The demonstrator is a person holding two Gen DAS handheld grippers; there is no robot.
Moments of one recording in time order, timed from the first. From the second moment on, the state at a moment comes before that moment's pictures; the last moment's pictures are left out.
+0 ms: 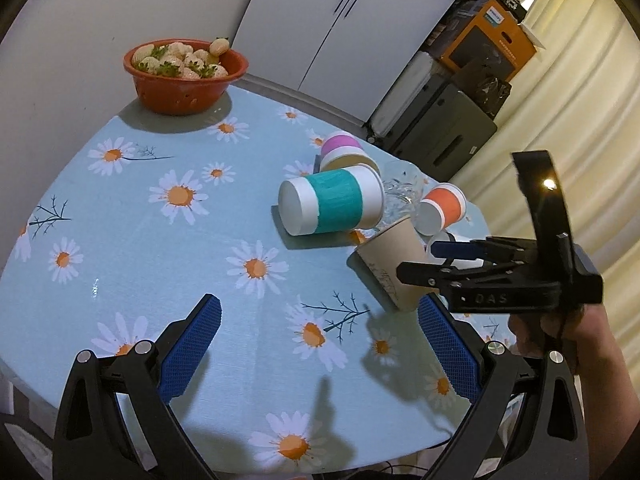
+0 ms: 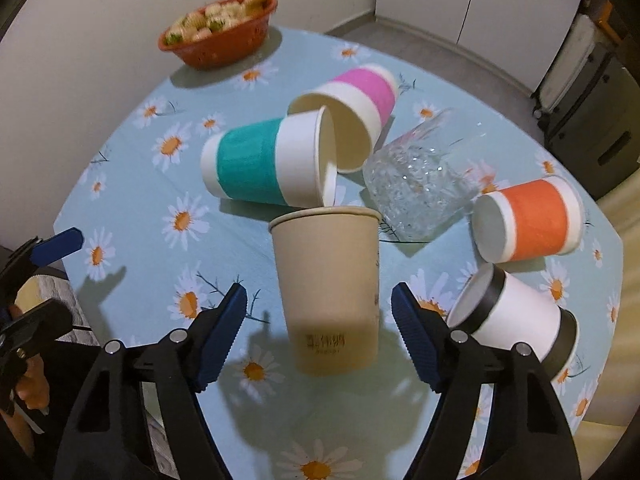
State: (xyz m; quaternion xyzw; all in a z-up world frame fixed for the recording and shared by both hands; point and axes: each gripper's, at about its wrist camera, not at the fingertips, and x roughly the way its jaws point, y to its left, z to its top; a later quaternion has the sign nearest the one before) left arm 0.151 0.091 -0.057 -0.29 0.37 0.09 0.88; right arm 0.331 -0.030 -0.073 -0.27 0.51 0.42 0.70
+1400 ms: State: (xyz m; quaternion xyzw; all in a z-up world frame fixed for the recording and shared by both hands) left arm 0.131 0.074 -0.062 -0.28 0.40 0.07 0.87; right arm 0.277 -0.153 -0.075 0.05 0.63 0.32 0.70
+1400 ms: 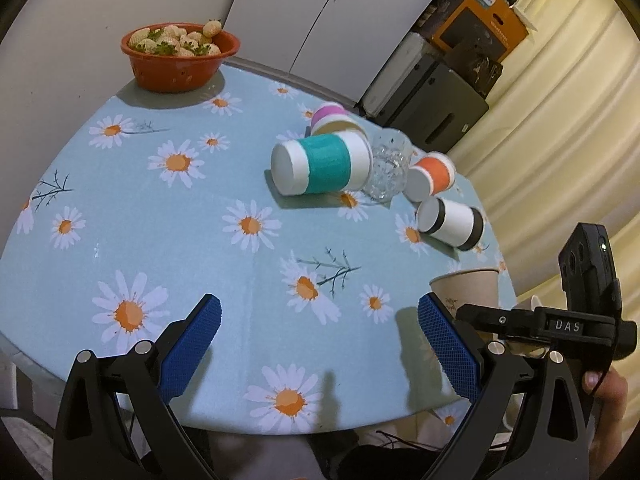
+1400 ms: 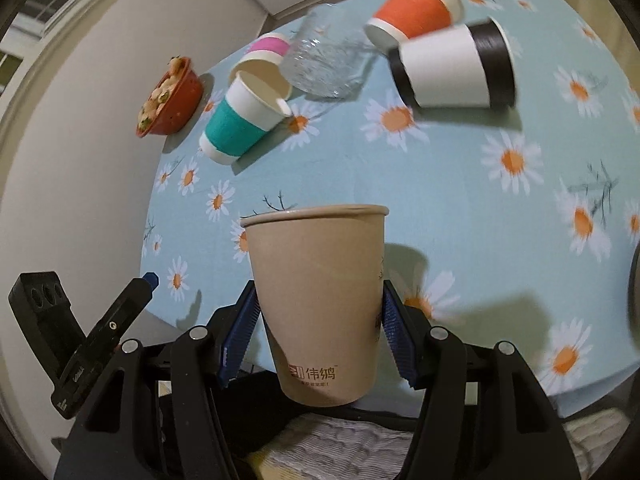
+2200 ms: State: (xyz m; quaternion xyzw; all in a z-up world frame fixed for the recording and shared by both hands) left arm 0.129 0.067 -0.073 -0.28 0.43 0.06 0.86; right arm 0.267 -0.155 -0.105 0.08 0.64 0.30 0.71
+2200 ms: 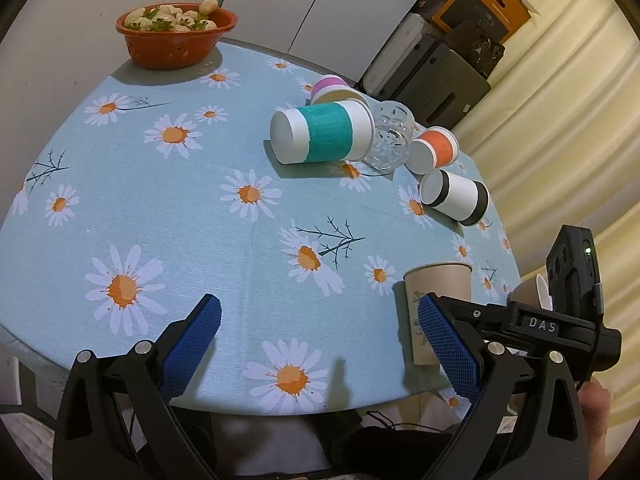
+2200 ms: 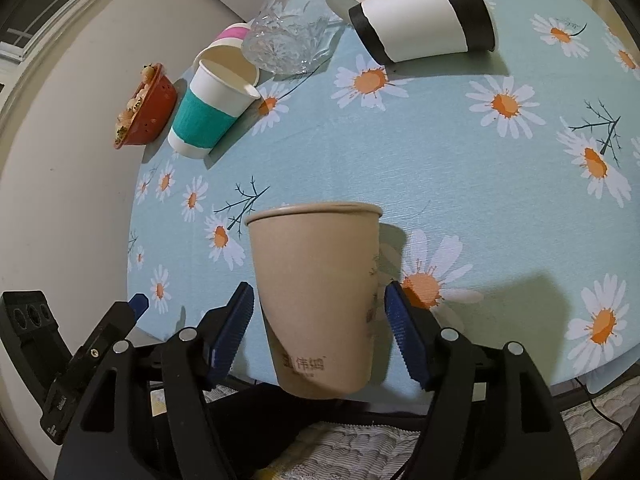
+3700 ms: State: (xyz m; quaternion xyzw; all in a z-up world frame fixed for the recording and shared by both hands) left arm 0.227 -0.048 -0.082 -0.21 0.57 0.01 0.79; right arm 0.212 -0.290 -0.048 0.13 0.49 0.35 0.79
